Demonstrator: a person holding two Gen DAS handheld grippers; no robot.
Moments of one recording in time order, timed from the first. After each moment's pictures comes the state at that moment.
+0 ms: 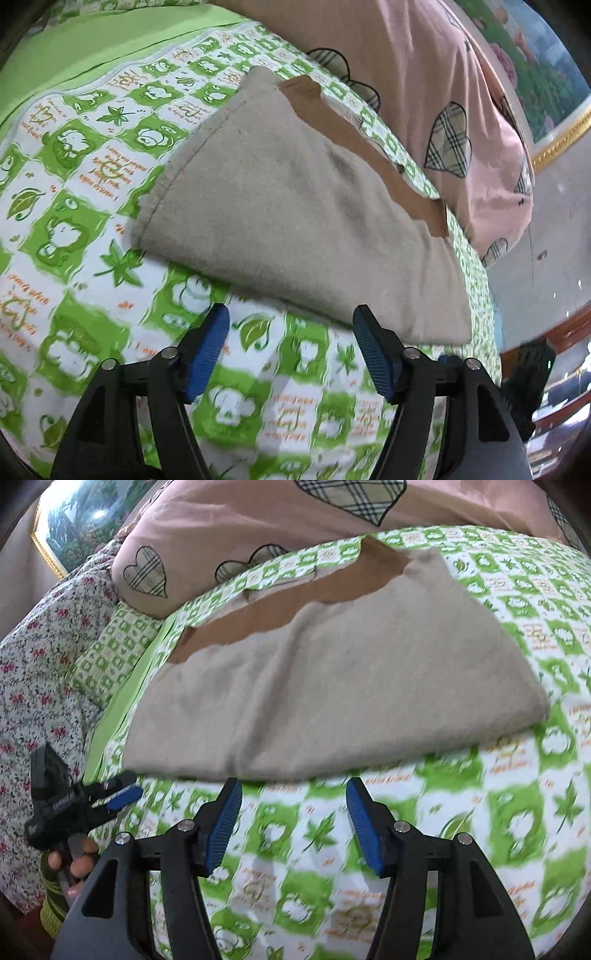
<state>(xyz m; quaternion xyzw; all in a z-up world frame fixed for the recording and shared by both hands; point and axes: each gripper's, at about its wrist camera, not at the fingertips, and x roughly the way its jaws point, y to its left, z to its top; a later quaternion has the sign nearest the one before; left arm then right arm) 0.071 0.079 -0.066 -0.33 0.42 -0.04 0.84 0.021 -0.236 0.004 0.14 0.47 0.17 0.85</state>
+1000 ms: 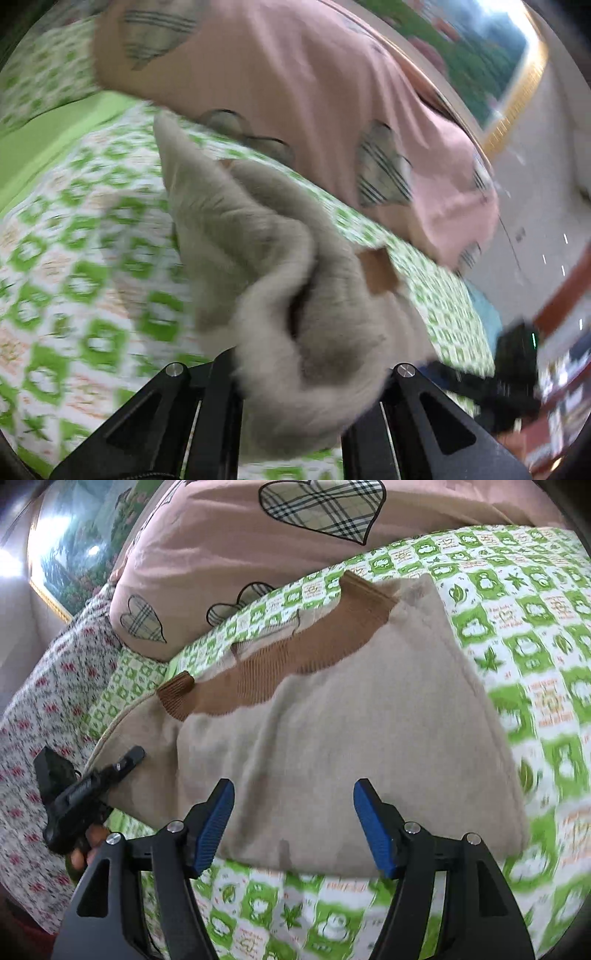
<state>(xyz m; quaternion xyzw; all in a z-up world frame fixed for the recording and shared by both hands) 0.163 0.003 0.014 -0.23 0.32 -0.12 0.91 0.102 -0.294 0.029 0.23 0.45 0.20 0.84</state>
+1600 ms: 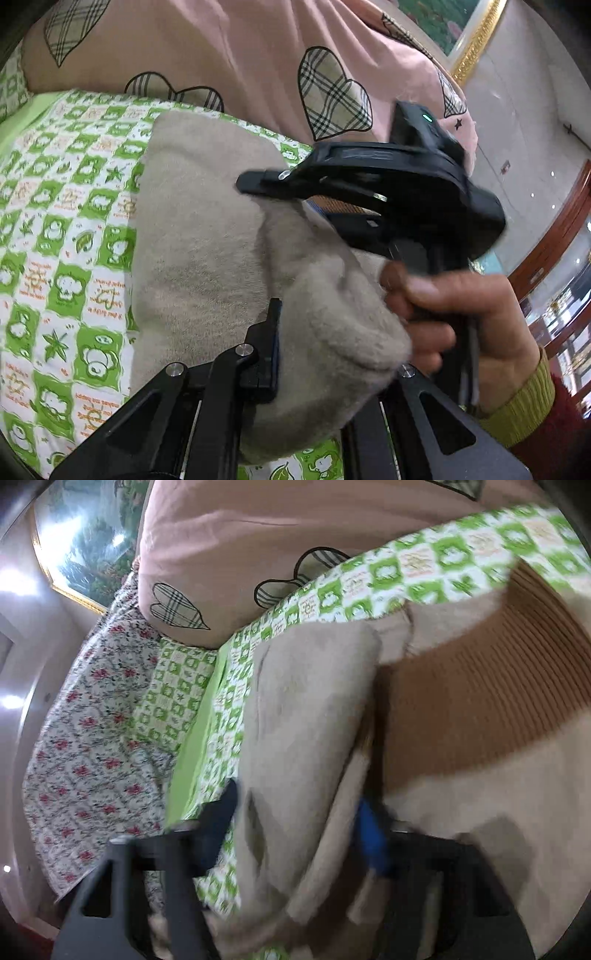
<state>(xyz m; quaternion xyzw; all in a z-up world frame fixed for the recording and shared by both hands) 0.178 -0.071 -0.009 -0.16 0.38 -0.17 0.90 0.233 -0.197 0.019 0.25 0.49 0.32 0.77</state>
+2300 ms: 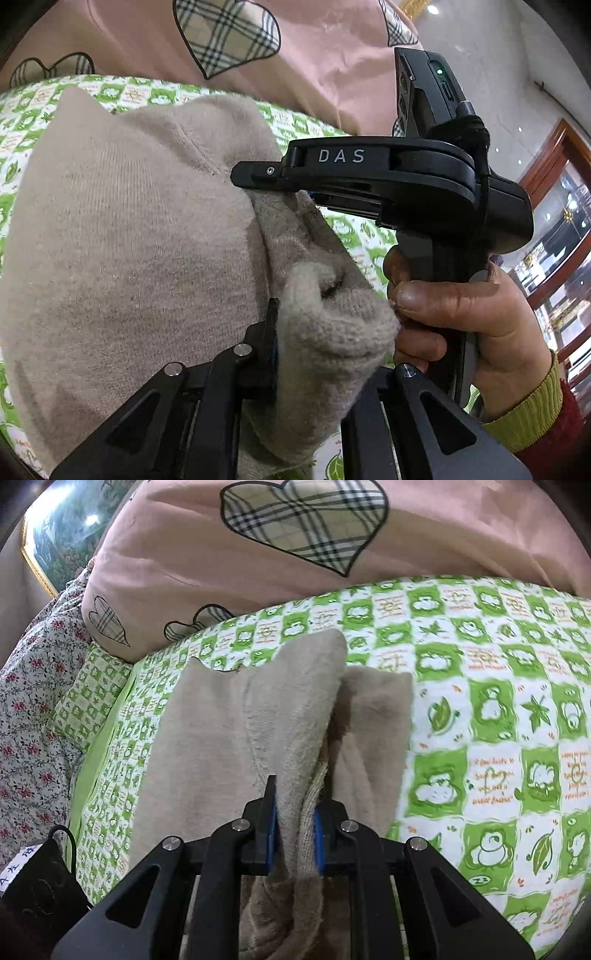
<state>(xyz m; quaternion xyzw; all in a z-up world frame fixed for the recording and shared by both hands) 0.222 -0.206 -0.037 -0.13 0.43 -0.28 0.85 0.214 -0.338 0.028 0.13 0.46 0.19 0.86</state>
